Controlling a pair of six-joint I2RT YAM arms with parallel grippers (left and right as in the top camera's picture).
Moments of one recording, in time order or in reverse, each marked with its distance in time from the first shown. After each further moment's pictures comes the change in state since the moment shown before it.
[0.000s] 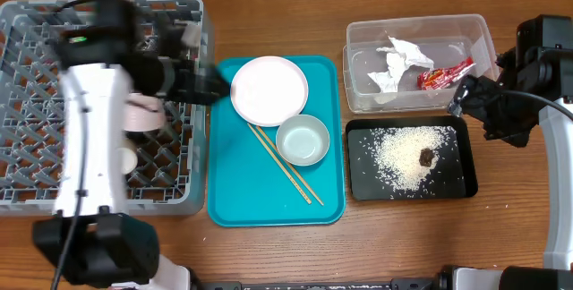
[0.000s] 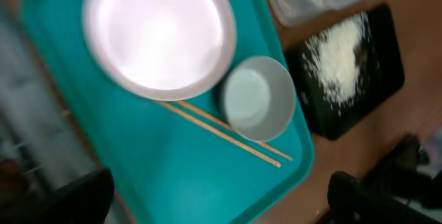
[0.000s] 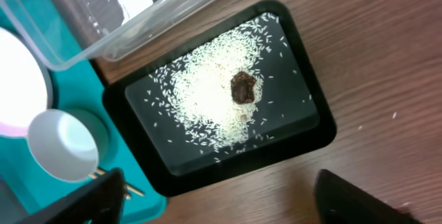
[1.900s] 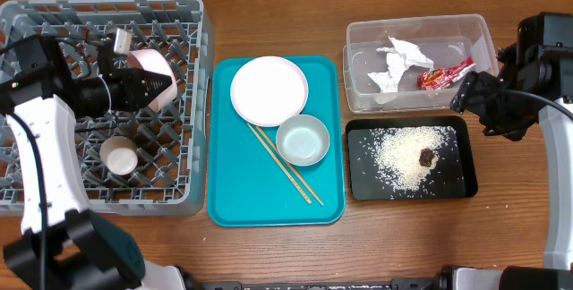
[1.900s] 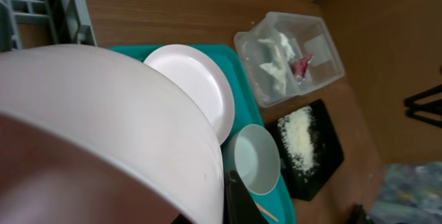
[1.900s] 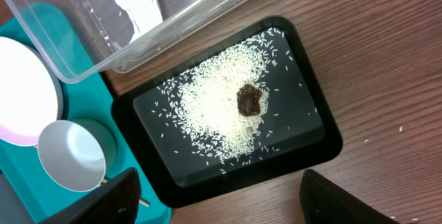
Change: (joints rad) left arm 0.407 -0.047 -0.237 0.242 0.443 0.118; right arm 0.000 0.000 0.000 0.042 -0.008 0.006
